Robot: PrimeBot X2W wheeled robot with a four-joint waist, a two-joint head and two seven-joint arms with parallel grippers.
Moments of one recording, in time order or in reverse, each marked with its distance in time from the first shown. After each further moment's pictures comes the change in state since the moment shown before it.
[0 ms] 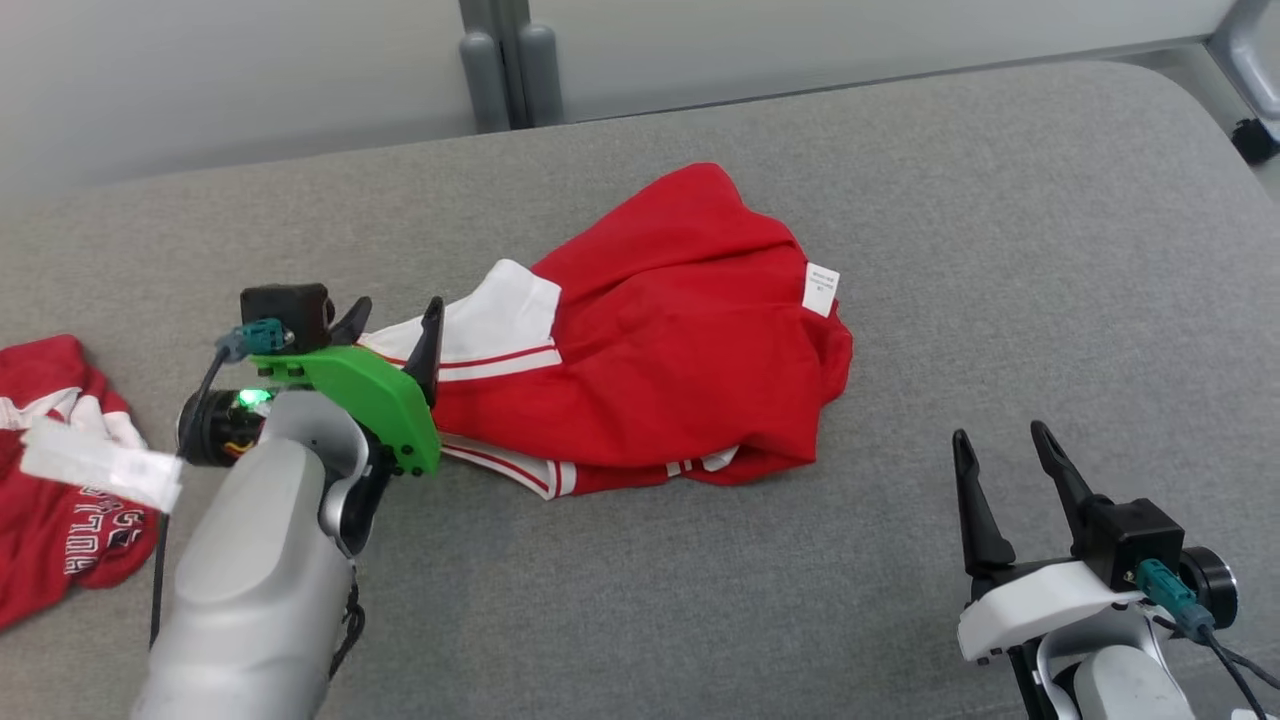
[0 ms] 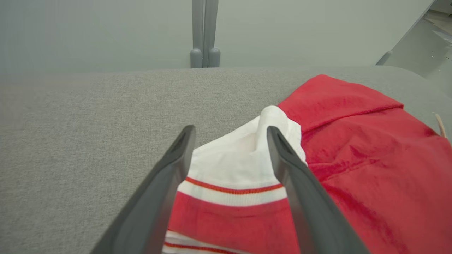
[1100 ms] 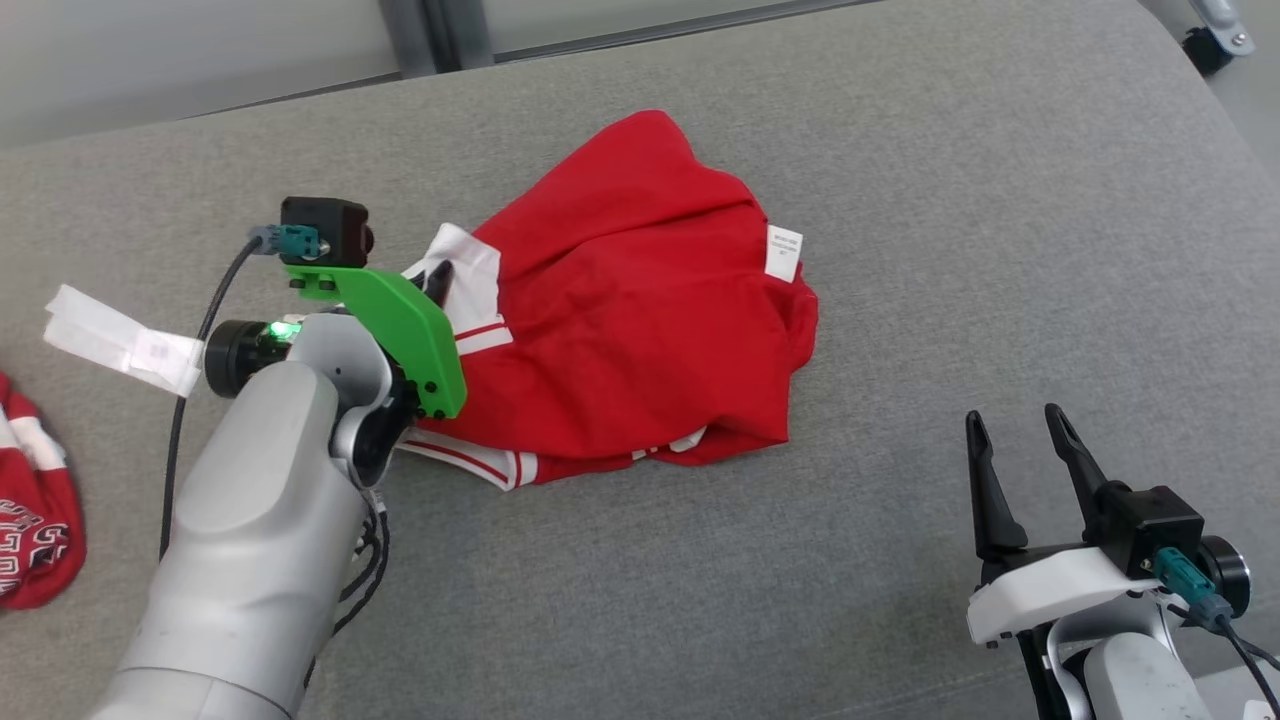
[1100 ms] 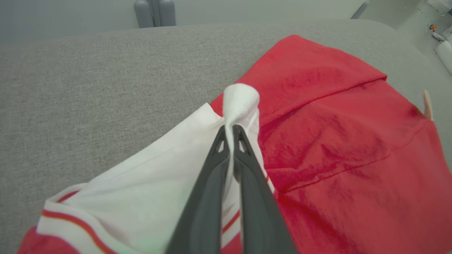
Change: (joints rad) left arm -0.148 0.022 -0.140 0.030 -0.145 0.000 0.234; right arm -0.019 0.000 -0.014 -0.013 0.018 0.000 0.000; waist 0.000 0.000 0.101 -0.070
